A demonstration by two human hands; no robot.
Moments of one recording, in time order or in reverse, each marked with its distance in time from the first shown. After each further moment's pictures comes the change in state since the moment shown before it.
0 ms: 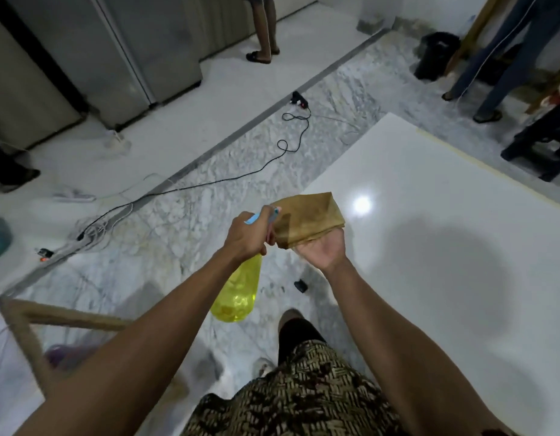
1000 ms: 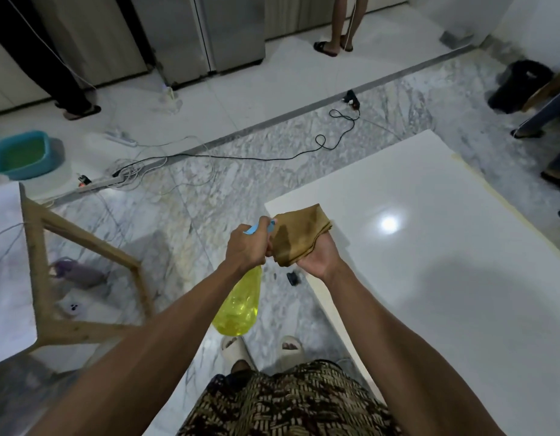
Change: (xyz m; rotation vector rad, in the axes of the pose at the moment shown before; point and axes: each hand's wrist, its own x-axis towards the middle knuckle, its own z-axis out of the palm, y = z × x) left_hand -0.061 -0.003 0.097 -0.253 0.354 -0.306; right_hand -0.037 -0.049 -0.031 -0.404 -0.071 0.362
